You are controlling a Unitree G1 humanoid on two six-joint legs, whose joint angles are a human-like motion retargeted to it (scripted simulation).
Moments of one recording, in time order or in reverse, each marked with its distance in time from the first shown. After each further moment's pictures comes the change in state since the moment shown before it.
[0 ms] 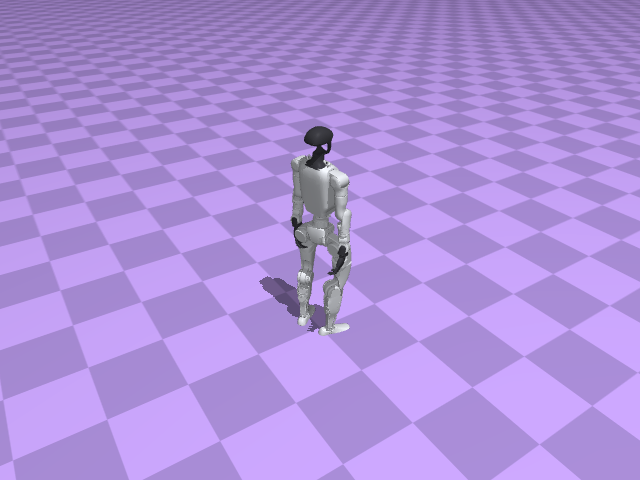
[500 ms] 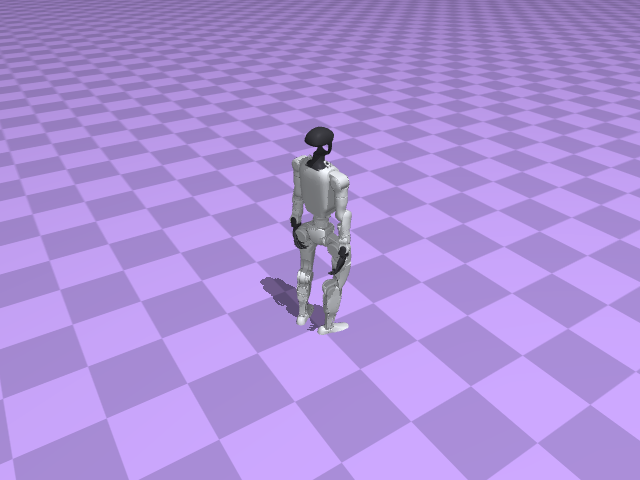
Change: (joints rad) left arm 0.011 -0.002 -0.003 0.044 0.028 0.013 -0.045; right arm -0.007 -0.007 -0.022 -0.022 0.028 -0.004 0.006; waist -0.011 0.006 0.008; left_leg 0.014 0.013 0.022 0.008 -0.012 0.002; right_leg 0.014 0.014 0.010 -0.017 0.016 -0.021
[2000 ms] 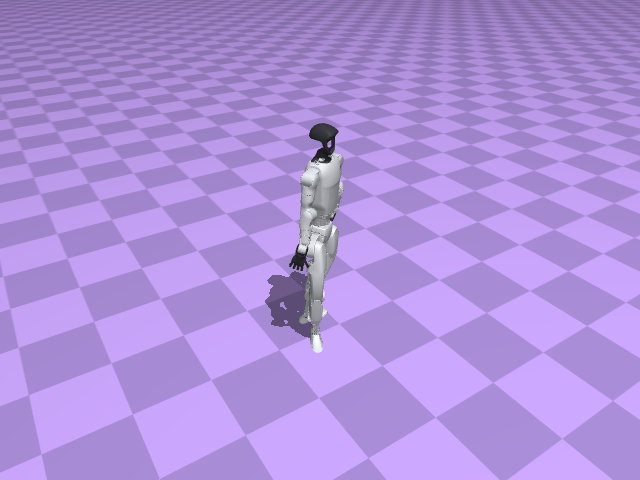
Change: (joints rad) left arm 0.012 0.029 0.055 0.024 0.001 0.025 0.021; right arm -0.086 -0.042 0.034 0.031 0.040 0.010 -0.019; waist 0.005 0.064 -0.004; left_leg 0.129 0.033 0.595 -0.042 -0.206 0.050; right_leg -0.060 -0.122 -0.554 0.159 0.001 -0.026
